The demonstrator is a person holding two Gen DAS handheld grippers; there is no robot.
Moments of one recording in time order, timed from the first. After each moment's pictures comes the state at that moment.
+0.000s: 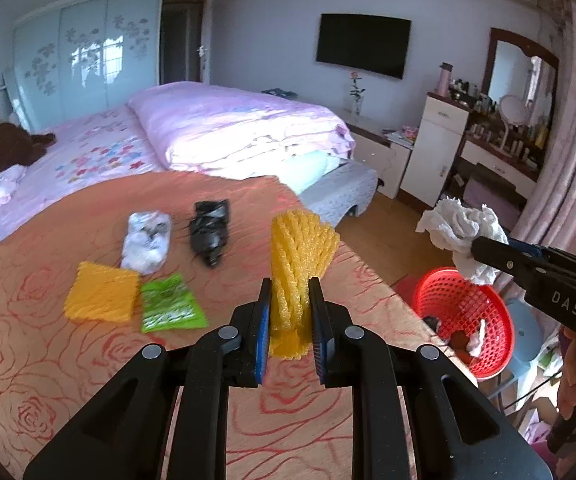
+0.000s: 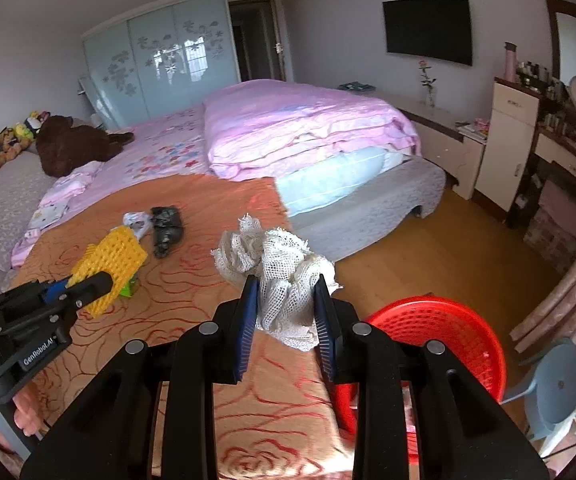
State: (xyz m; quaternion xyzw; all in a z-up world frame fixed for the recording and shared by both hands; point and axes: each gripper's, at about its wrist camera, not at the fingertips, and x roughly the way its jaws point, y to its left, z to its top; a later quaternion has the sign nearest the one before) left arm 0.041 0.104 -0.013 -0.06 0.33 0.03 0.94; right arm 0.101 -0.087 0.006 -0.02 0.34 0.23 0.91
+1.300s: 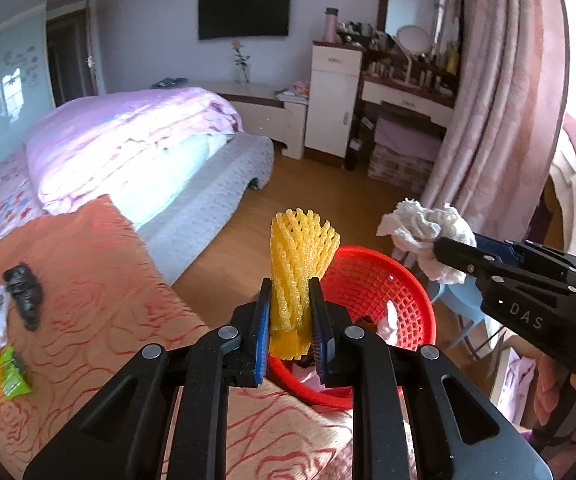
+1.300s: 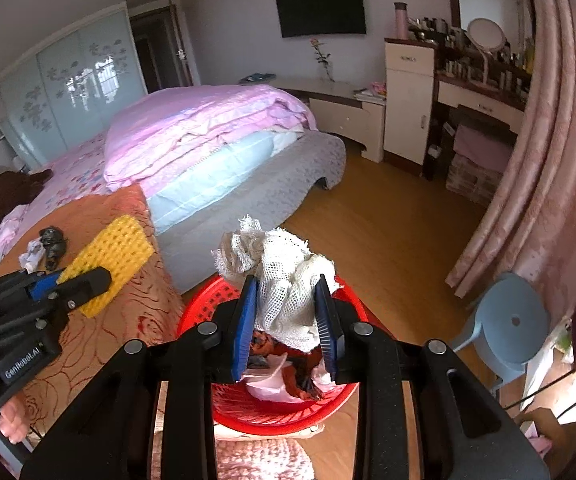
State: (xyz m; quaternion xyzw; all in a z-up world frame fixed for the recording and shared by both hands) left arm 0.110 -0.062 -0.033 0.03 0.37 -0.13 0.92; right arm 0.108 -0.221 -0.033 0.04 0.37 0.08 0.92
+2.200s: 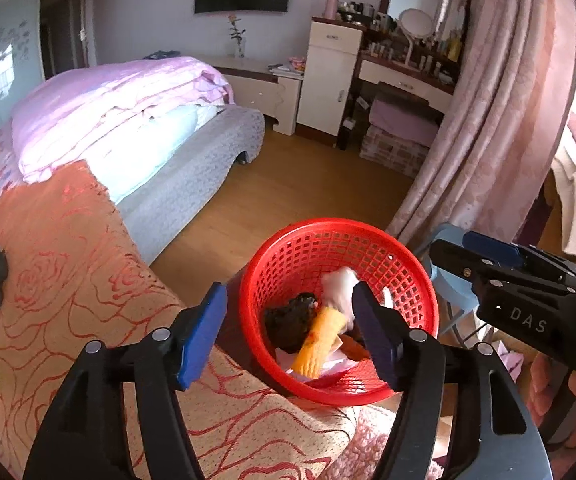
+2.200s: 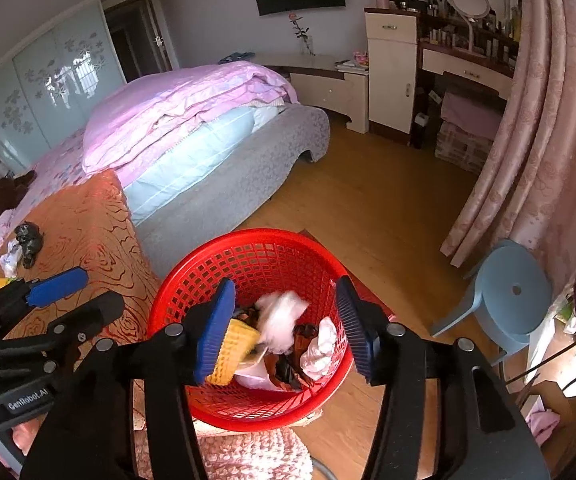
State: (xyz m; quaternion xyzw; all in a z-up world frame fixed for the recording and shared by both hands) left arm 0.127 -0.056 -0.067 0.00 0.41 -0.14 0.90; right arm 0.121 -0.232 -0.062 0.06 0.41 0.06 0.91
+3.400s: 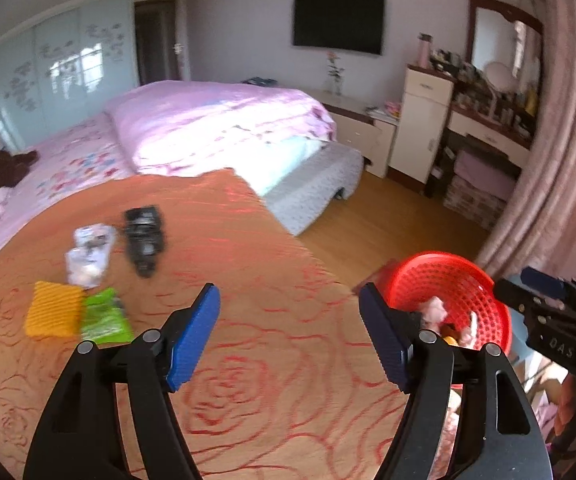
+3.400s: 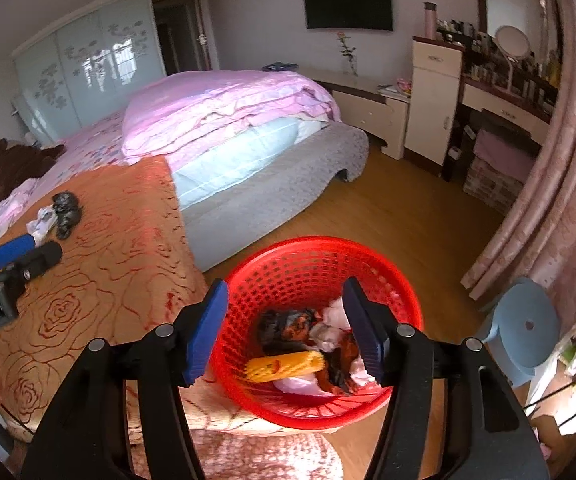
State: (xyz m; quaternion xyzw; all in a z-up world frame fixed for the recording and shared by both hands) left arm 0.074 0.053 -0.027 -0.02 0.35 0.03 0.94; right arm 0.100 -0.161 -0.044 0.00 0.37 0.12 0.92
